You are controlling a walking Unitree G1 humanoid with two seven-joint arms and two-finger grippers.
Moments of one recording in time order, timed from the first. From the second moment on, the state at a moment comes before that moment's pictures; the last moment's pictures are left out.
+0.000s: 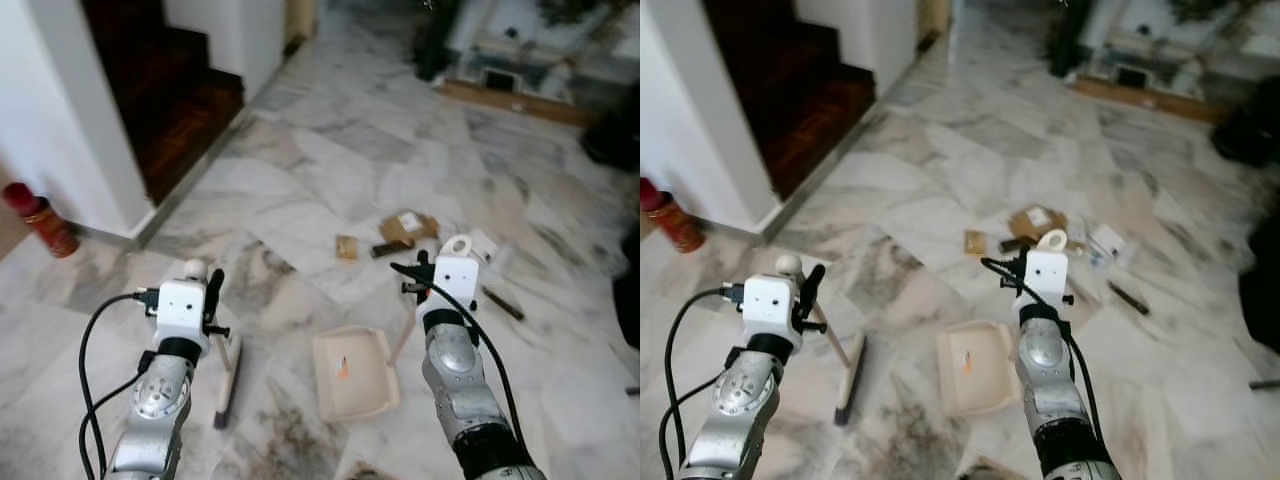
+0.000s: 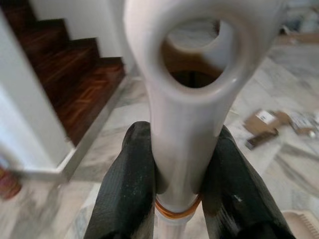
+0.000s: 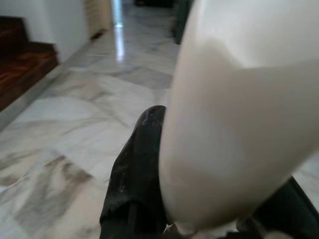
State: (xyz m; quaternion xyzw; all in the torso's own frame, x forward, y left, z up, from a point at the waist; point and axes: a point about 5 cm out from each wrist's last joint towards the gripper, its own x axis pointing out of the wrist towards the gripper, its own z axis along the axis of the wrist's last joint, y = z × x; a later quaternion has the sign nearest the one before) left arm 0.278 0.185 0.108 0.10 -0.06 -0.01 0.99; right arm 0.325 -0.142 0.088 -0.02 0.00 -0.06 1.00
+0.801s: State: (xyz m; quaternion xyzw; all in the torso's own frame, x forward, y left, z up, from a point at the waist) left arm 0.278 0.178 0.106 0.09 -0.06 -0.02 0.99; right arm 0.320 -0.153 0.081 -0.02 0.02 -0.07 1.00
